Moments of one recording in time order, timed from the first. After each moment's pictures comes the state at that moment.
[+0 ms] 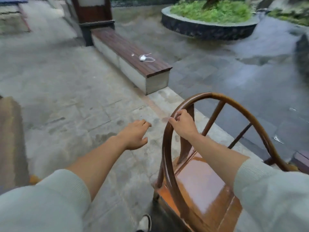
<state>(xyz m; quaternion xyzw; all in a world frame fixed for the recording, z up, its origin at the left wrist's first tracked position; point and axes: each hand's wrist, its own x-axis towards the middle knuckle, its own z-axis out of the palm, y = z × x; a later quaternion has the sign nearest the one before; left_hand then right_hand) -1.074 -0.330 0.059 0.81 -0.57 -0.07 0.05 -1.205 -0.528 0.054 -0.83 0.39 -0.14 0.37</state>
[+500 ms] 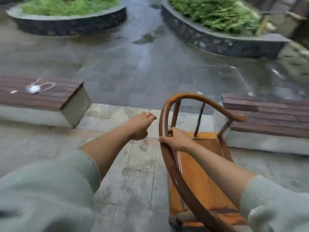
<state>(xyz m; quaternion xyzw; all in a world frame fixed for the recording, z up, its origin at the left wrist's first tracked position) -0.925 -0.654 0.065 0.50 -0.86 -0.07 -0.05 -1.132 -0.631 0.023 -0.65 0.64 -0.09 0.40</state>
